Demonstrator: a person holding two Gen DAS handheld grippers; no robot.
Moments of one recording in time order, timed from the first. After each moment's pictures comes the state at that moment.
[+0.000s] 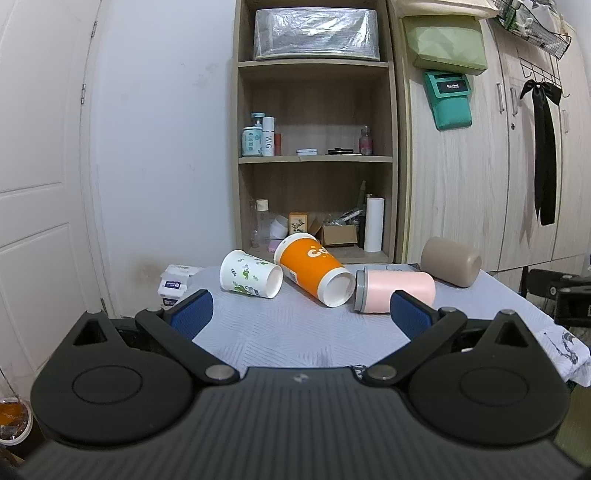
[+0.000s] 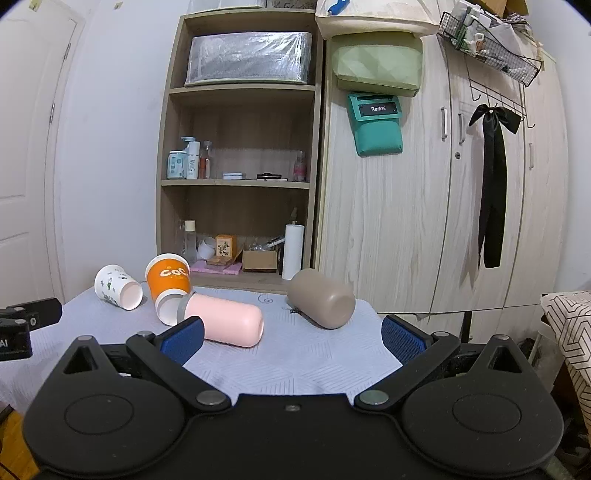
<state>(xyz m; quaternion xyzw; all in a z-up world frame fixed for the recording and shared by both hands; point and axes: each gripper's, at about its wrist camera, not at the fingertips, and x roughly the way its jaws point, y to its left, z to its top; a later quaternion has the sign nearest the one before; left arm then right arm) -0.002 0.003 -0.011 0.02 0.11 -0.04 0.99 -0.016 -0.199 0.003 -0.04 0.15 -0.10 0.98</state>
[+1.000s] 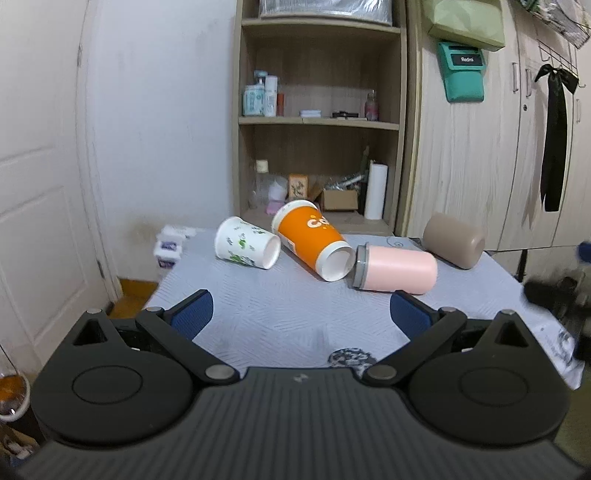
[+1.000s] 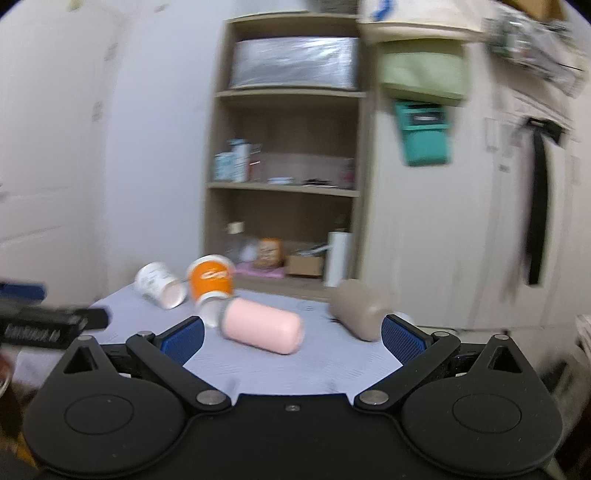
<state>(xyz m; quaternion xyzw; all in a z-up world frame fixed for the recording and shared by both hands) 0.029 0.006 0.000 -0.01 0.20 -0.04 0.98 -0.011 -0.201 0.012 -0.06 0.16 0.01 0.99</state>
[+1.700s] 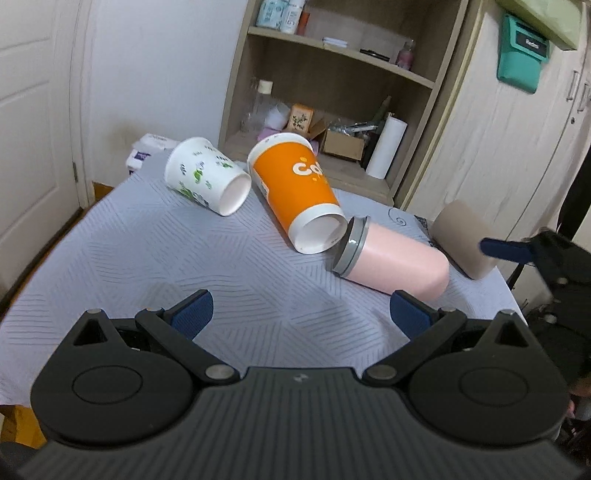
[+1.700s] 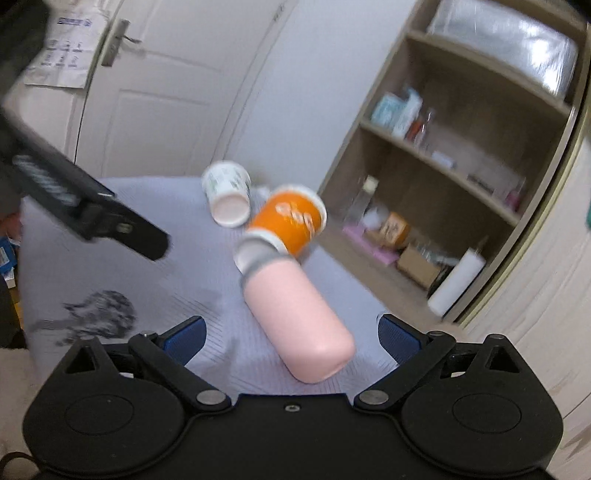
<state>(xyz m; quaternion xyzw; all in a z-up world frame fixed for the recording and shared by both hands) 0.145 -0.016 -0.039 -0.13 0.31 -0.04 0.94 0.161 -0.215 -0.035 -0.27 0.24 0.23 0.90</state>
